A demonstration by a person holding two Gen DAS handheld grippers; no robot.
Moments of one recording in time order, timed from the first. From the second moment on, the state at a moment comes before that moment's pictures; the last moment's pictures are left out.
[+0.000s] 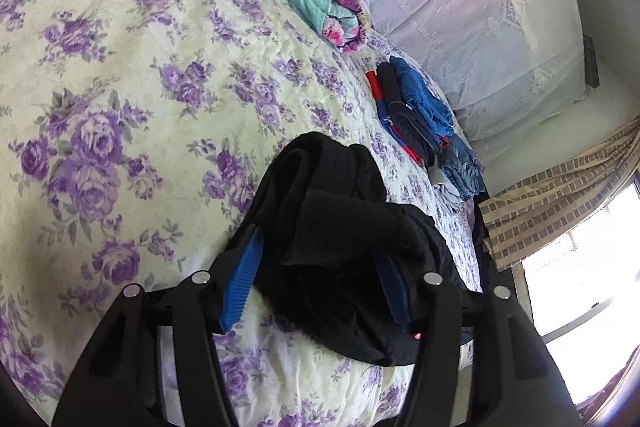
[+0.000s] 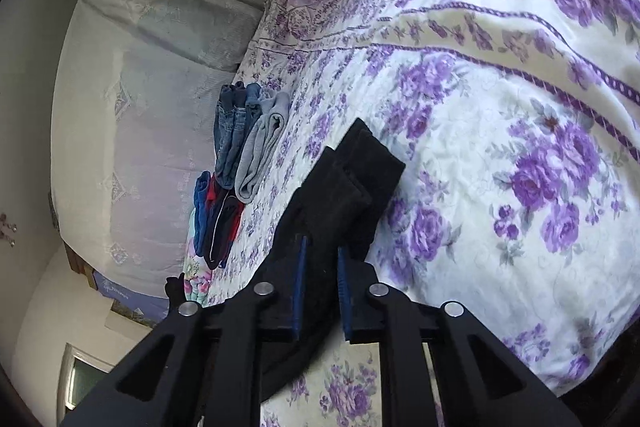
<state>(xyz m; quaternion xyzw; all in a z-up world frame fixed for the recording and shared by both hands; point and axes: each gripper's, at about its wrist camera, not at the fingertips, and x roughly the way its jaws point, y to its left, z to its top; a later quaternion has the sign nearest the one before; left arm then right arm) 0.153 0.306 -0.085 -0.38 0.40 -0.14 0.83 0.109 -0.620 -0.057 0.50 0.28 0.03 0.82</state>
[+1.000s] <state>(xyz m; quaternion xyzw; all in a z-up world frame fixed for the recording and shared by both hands) 0.149 0.248 -0.013 -0.32 0.30 -0.17 0.88 0.110 -0.635 -0.018 0.49 0.25 0.03 0.83</state>
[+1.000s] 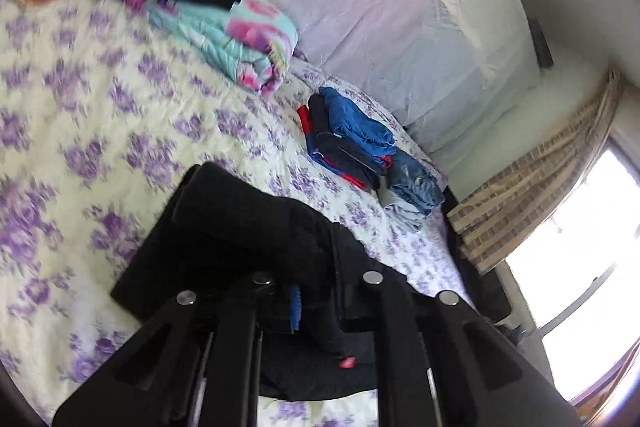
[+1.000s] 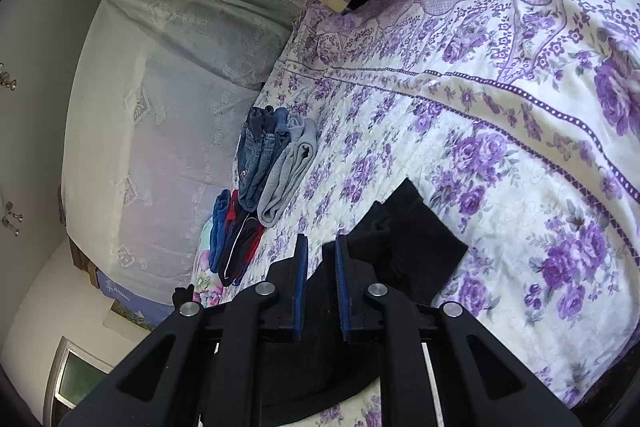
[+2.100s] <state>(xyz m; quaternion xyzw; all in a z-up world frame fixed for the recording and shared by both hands) 0.157 0.279 -0.078 -0.45 0.34 -0.11 0.82 0.064 -0.629 -0.057 0.54 0.27 0.02 0.79</state>
